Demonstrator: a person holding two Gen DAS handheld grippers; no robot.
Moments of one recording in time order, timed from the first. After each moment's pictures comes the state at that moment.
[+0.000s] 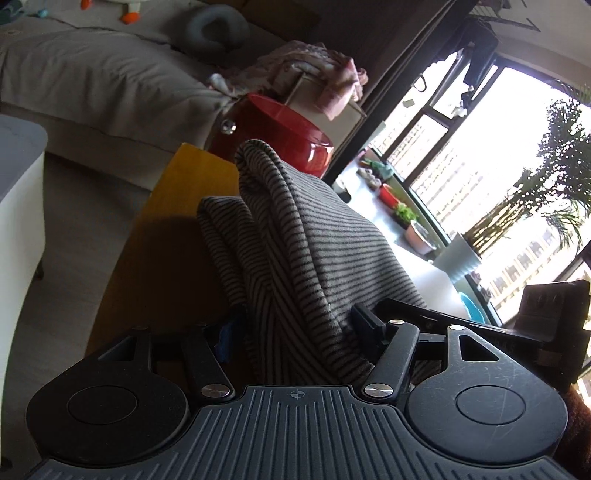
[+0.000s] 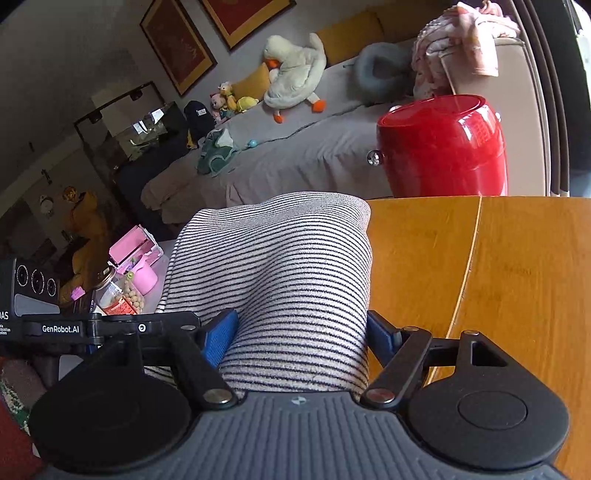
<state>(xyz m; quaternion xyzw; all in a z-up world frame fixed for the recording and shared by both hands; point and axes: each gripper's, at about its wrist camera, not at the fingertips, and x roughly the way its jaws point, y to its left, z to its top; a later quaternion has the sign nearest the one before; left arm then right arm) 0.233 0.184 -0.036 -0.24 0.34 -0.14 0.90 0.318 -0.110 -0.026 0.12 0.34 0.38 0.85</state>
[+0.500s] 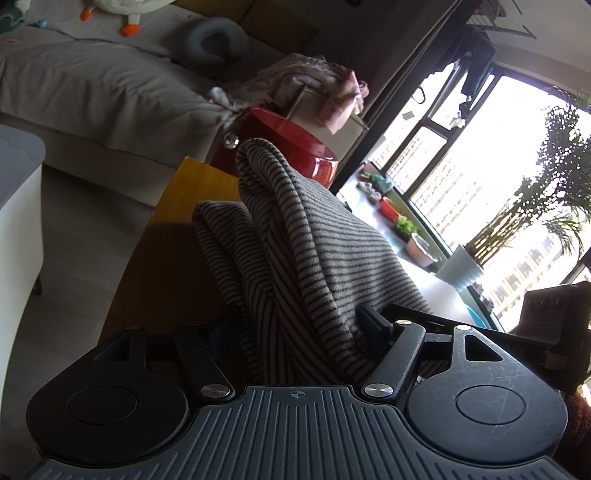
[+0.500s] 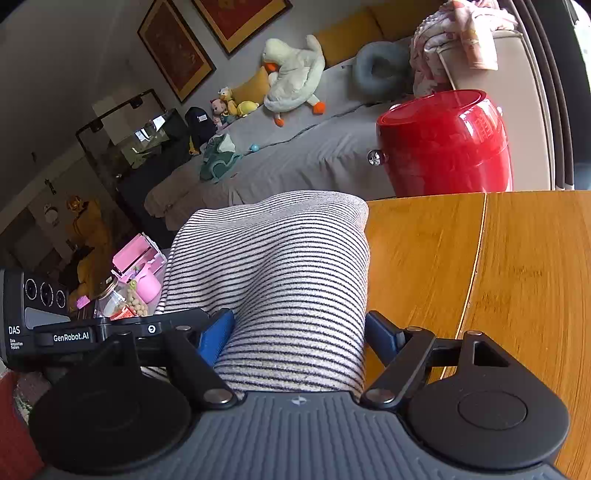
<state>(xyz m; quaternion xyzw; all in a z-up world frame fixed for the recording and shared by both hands) 0.238 0.185 -0.045 -0.24 0.31 -0.14 0.91 0.322 -0.111 -0.033 0.14 0.34 0.38 0.85</state>
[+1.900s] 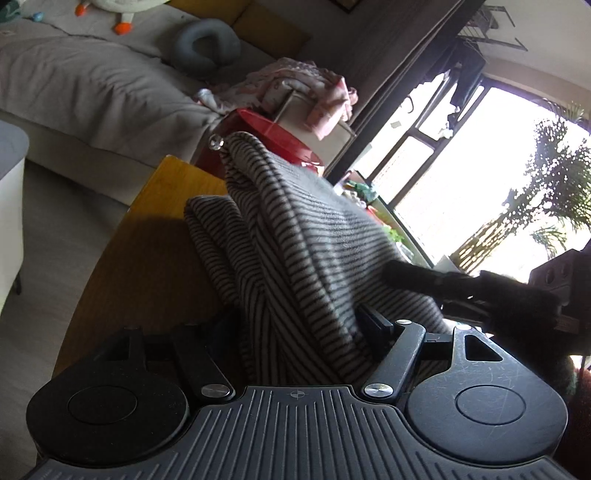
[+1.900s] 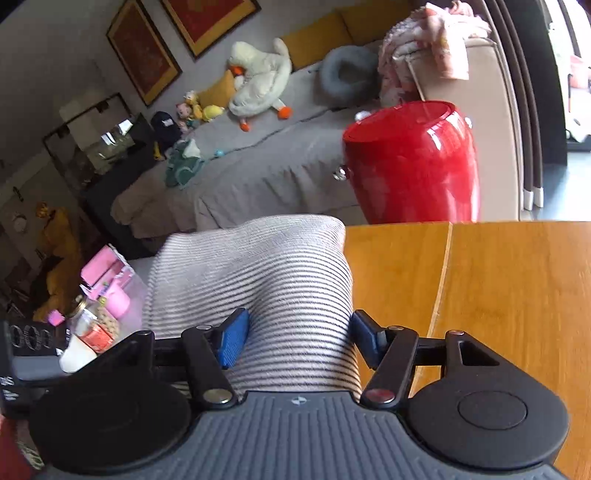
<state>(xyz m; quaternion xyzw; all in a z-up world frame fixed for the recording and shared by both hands) 0.257 0.175 -0.052 -0.25 0.30 -0.16 0.91 0.343 -0.114 -0.016 0.15 0.36 0.32 0.86</state>
